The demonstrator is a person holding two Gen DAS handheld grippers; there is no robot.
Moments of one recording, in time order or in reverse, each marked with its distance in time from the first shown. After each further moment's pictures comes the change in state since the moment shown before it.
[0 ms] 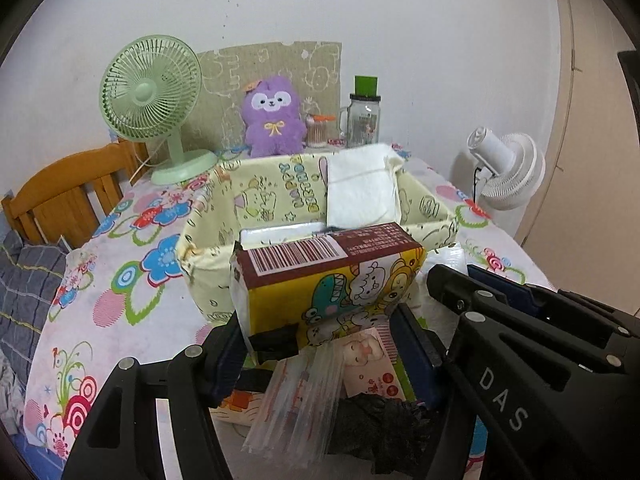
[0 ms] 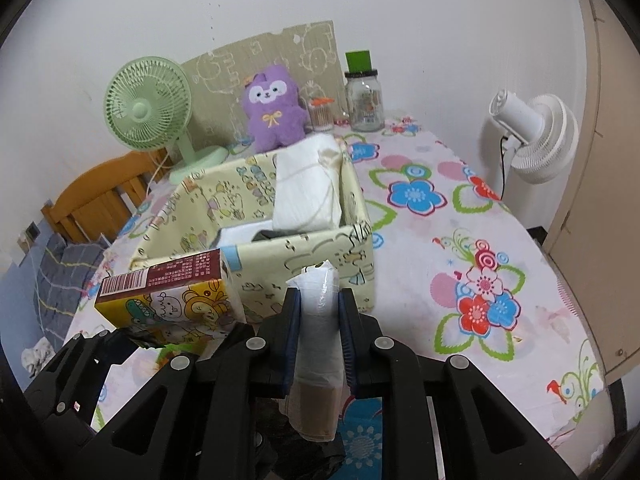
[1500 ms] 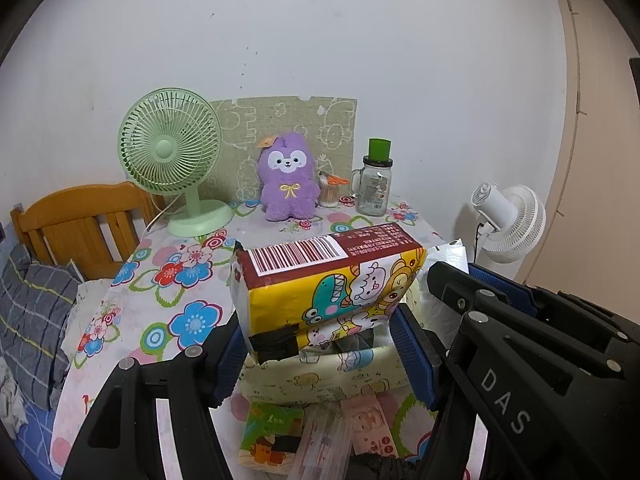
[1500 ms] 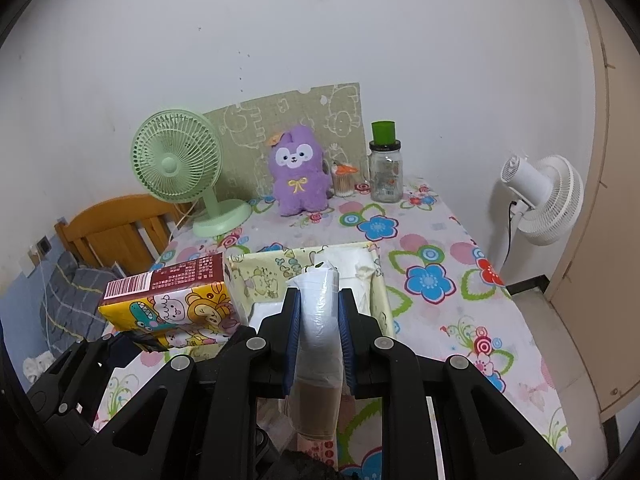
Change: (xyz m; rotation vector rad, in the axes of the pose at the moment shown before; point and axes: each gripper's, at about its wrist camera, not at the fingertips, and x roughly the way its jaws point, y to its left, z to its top) left arm -0.035 0.019 0.064 -0.041 -0.117 0.010; right arm -0.038 0.029 0.067 -0.055 -0.131 0.026
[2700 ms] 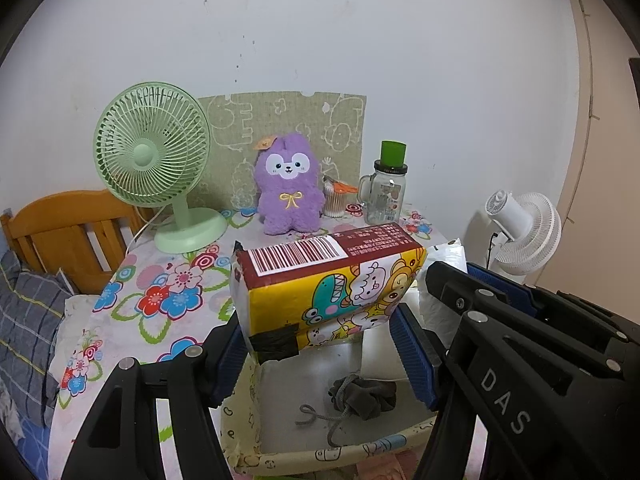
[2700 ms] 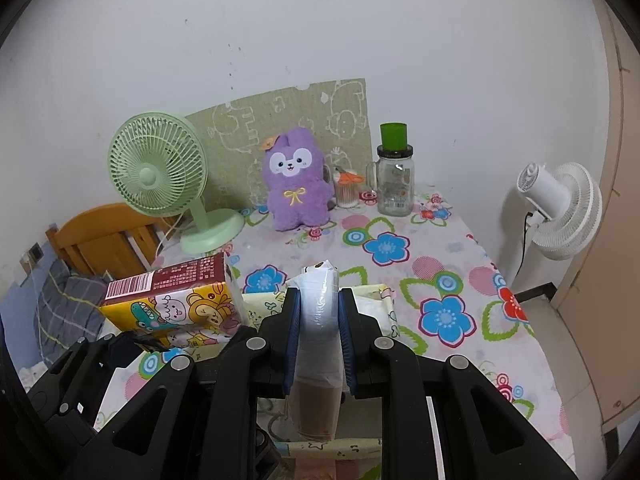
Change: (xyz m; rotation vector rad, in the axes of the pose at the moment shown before) left arm 0.062 0.015 0.036 -0.004 0.012 -0.009; right arm 0.067 -0.001 0.040 -0.001 0.015 0.001
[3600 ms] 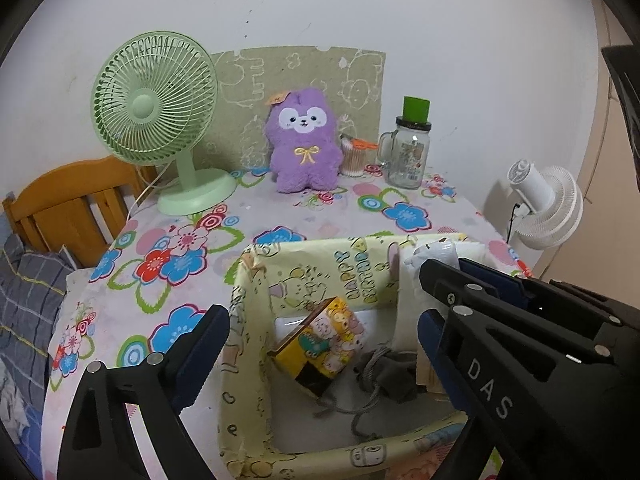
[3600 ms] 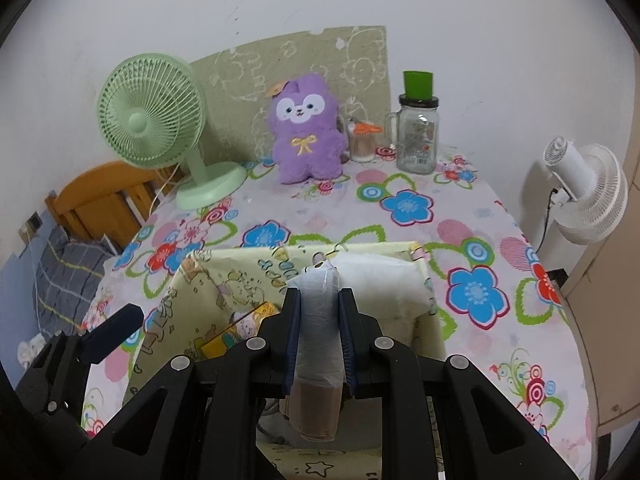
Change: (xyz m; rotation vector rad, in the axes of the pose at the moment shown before) left arm 0.039 0.014 -0.026 -0.005 0.108 0.048; right arm 0.059 0.004 -0.022 -0.045 0.140 0.041
